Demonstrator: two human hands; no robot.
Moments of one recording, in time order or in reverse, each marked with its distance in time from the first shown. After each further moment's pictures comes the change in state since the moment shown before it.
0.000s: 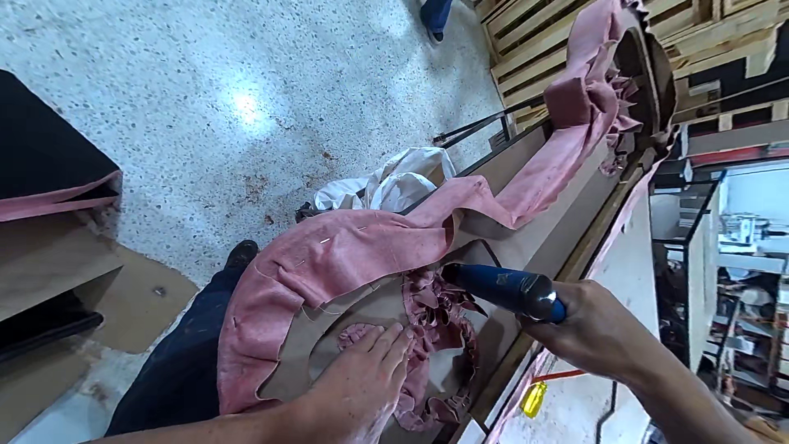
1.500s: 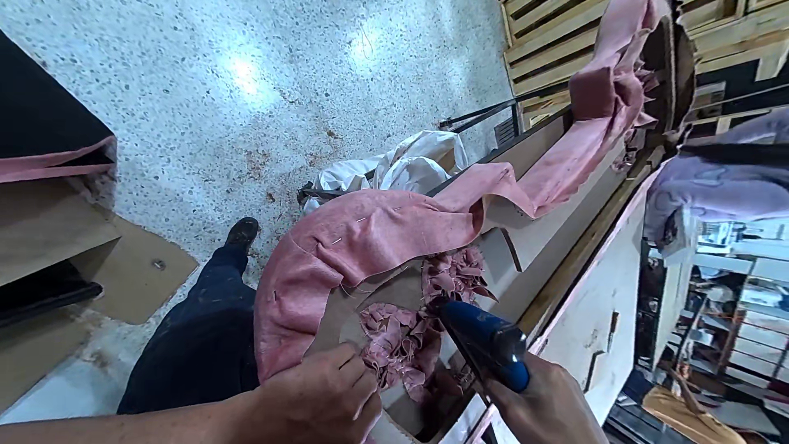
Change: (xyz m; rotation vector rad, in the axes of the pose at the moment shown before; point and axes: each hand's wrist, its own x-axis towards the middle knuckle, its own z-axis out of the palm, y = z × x) left_hand -0.094 -0.013 -0.008 0.229 0.210 0.235; right_hand -0.079 -0.082 0.084 0.056 -0.077 0.477
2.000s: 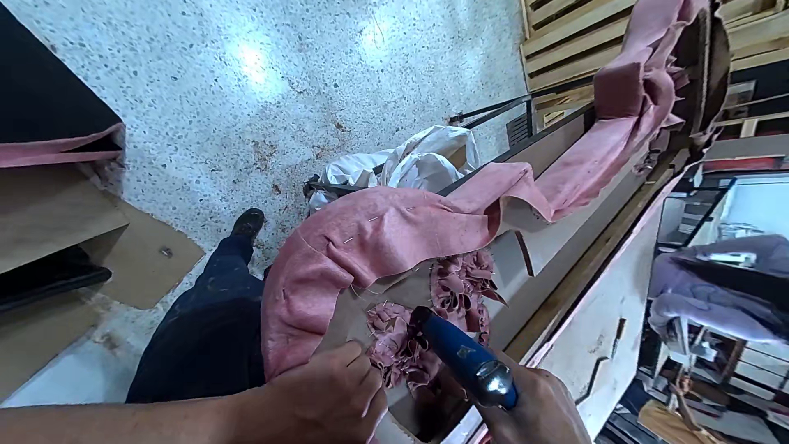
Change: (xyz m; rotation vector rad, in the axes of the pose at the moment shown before) left_hand 0.001 0.002 0.001 -0.005 -0.023 -0.047; right_hand 0.001 -0.011 0.009 -0.110 0.059 -0.326
